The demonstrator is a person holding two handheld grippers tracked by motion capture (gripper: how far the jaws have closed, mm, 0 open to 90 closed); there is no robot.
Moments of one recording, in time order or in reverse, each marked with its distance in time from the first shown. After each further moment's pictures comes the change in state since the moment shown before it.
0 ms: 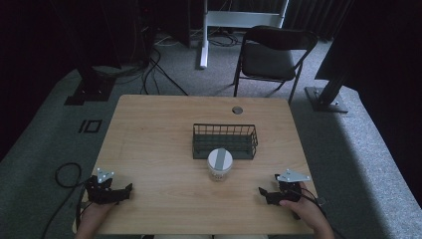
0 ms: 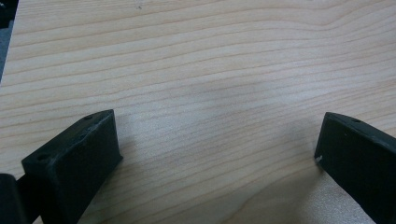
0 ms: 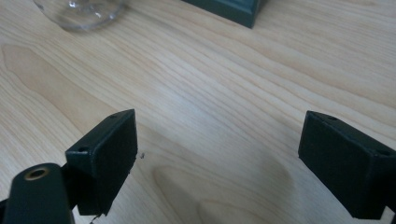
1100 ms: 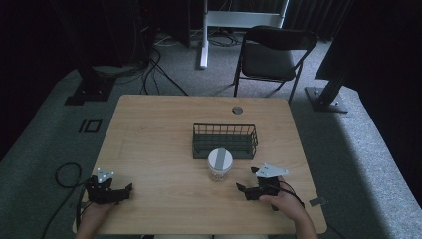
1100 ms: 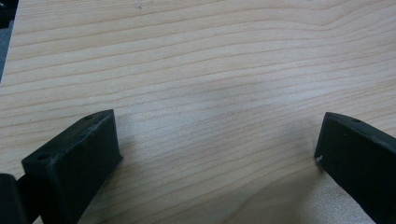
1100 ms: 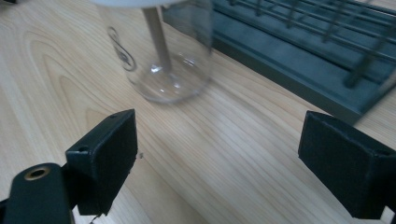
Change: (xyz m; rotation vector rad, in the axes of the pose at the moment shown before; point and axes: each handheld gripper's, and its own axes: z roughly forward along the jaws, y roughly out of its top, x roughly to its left) left arm 0.000 0.000 0.000 -0.001 0.000 -0.002; right arm 0.044 0.042 0.032 -0.103 0.145 -0.092
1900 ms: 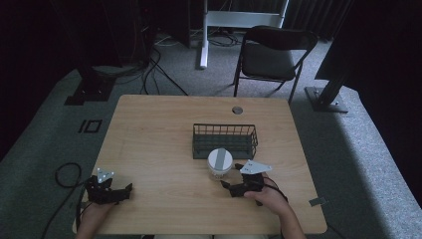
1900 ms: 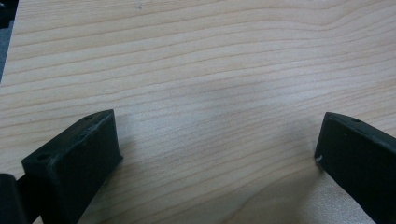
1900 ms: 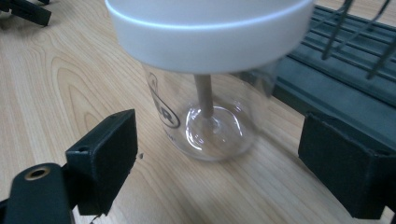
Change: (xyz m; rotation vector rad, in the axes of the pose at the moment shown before) left arm 0.000 0.000 0.000 0.000 0.000 0.000; right arm 0.020 0.020 0.037 -0.047 0.074 -0.023
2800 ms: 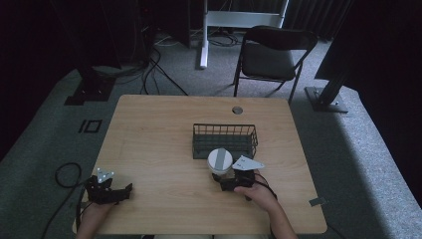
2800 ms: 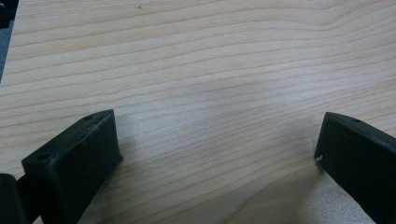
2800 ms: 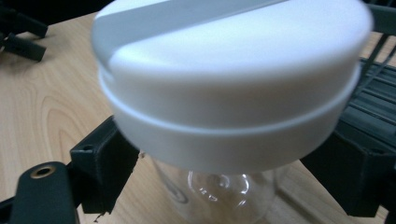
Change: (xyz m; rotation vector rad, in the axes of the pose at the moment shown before) left arm 0.000 0.000 0.000 0.000 0.000 -0.001; right arm 0.007 0.014 0.025 -0.101 -0.025 0.013
